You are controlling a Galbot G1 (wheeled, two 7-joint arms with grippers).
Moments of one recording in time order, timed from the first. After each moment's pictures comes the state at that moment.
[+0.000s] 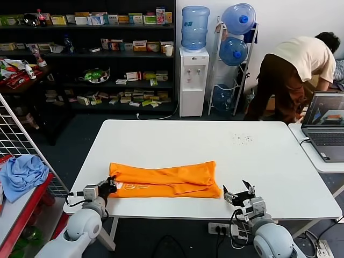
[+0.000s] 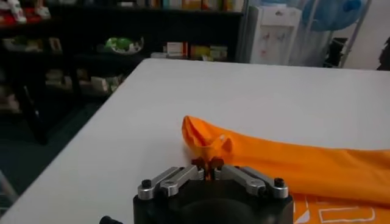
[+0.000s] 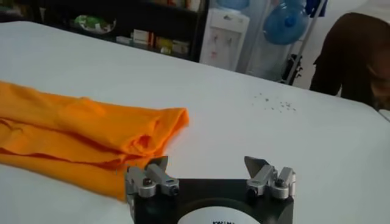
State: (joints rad) left arm 1.10 -0.96 -0.20 -1.64 -0.71 0.27 -0.37; right arm -1.30 0.98 0.28 1.85 0.41 -0.37 0.22
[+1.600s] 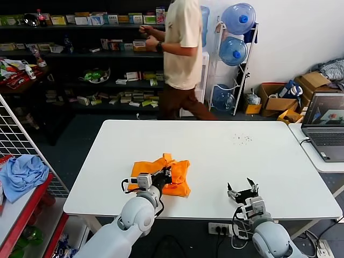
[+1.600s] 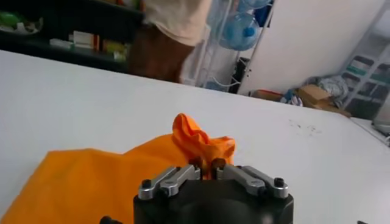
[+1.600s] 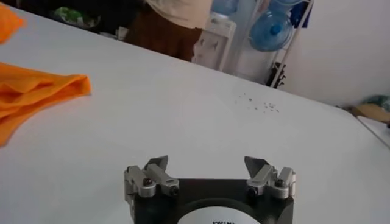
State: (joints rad) left arm 0.88 -1.22 0.16 -1.72 -0.84 0.33 -0.49; right arm -1.24 1.01 0.27 1.72 0.33 -0.30 0.22
